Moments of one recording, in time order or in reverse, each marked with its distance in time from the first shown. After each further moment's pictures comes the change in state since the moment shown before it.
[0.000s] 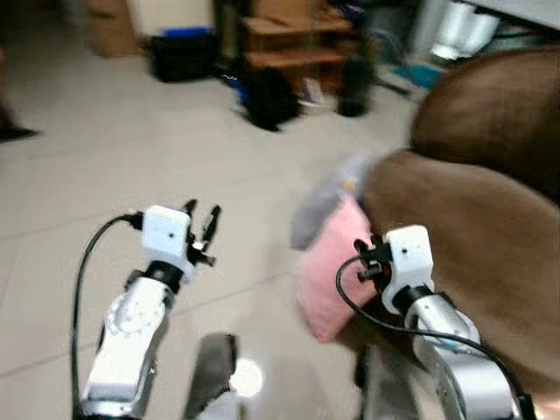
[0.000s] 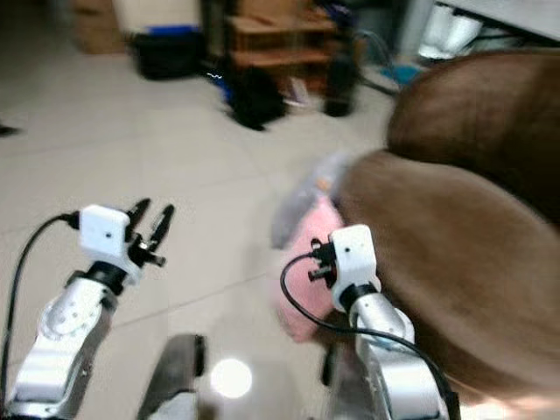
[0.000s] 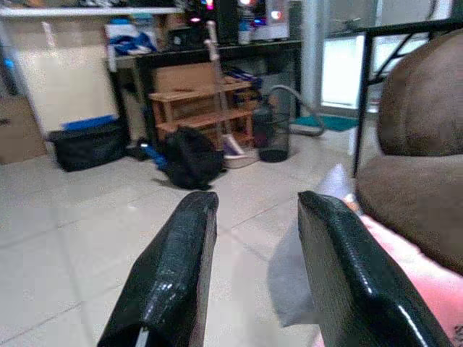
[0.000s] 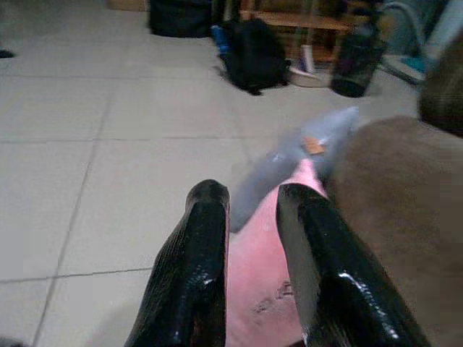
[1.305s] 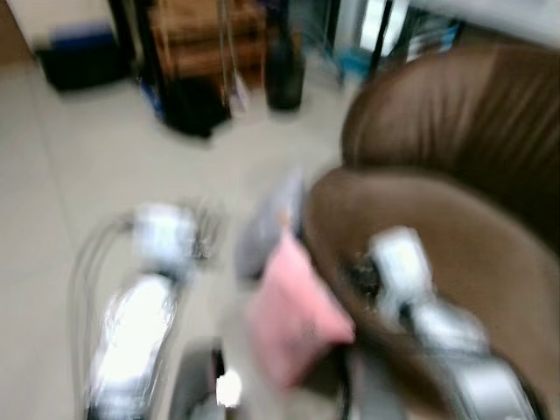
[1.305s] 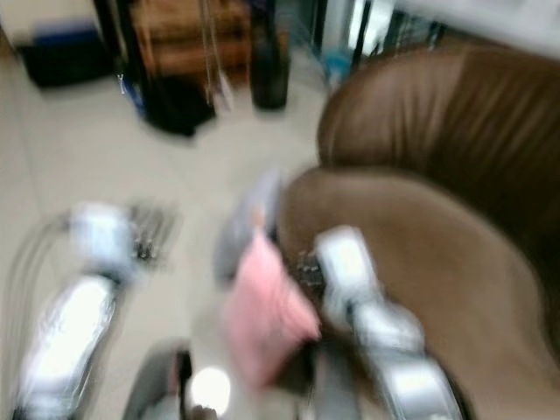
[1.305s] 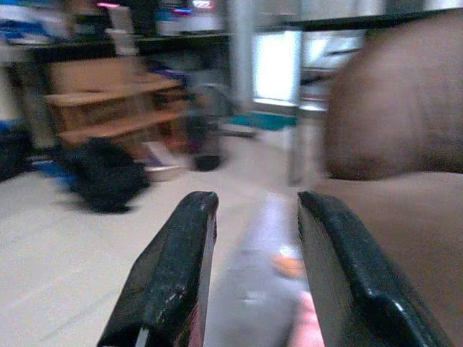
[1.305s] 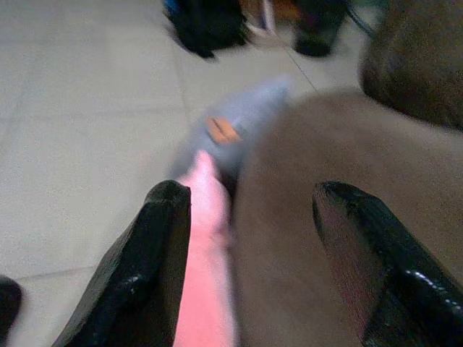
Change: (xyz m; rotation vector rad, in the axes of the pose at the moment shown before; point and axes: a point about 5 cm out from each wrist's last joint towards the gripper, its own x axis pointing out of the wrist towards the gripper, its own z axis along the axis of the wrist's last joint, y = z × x) left arm 0.004 -0.022 -0.006 -0.048 -0.005 -0.060; right arm -0.008 -0.008 -0.020 -0.085 0.121 0.106
